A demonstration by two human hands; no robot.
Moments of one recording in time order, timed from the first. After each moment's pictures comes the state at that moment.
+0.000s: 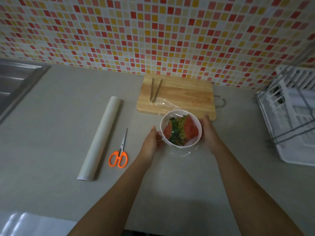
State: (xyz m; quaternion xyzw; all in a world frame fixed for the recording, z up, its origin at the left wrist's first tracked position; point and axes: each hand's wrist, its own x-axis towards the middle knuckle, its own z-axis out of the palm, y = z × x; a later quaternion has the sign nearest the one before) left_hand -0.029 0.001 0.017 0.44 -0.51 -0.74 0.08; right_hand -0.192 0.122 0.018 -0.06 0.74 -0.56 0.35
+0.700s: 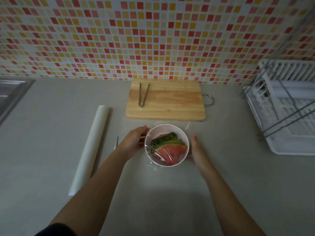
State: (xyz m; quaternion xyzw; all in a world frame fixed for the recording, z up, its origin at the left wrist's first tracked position) left_hand -0.043 -0.049 0.024 0.37 -0.55 -0.75 -0.02; right_hand -0.133 0.150 0.014 0.02 0.79 -0.52 0.33
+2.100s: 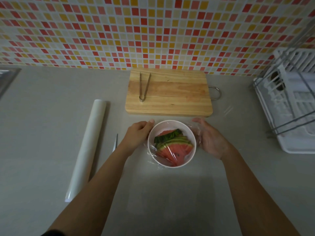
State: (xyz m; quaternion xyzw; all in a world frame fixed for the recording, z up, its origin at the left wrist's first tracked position) left_hand -0.050 -0.067 0.004 0.32 -0.76 -0.57 0.01; right_hand -0.188 0.145 0.026 -0.03 0.58 -0.66 0.48
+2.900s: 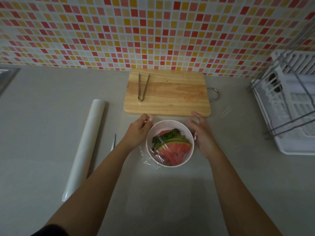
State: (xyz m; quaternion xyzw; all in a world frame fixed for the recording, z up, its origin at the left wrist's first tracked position) left_hand -0.058 -0.062 0.013 0.26 -0.81 -0.52 0.08; right_hand -0.183 0.126 0.011 -0.06 0.71 -0.63 0.31
